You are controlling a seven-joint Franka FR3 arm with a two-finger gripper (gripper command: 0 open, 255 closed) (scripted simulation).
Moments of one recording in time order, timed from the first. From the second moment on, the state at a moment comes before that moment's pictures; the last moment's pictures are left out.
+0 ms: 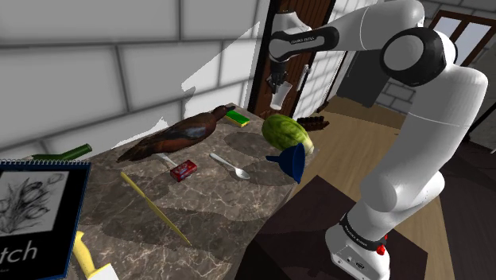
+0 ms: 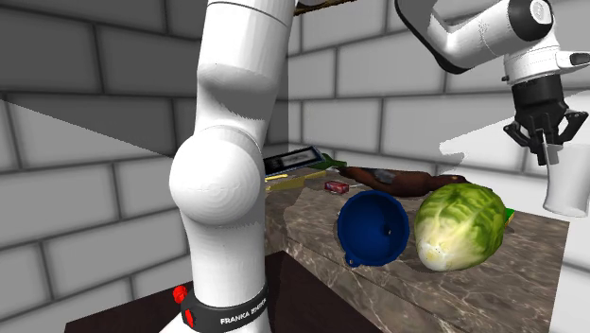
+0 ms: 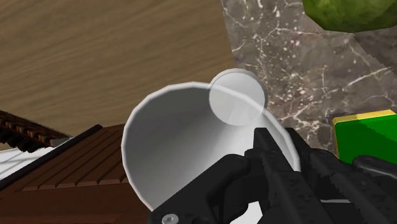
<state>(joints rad) -0.41 0.23 0.18 -1.70 -0.33 1.99 0.03</state>
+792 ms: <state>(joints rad) -0.40 0.27 0.17 -1.80 -0.36 2.12 0.08</state>
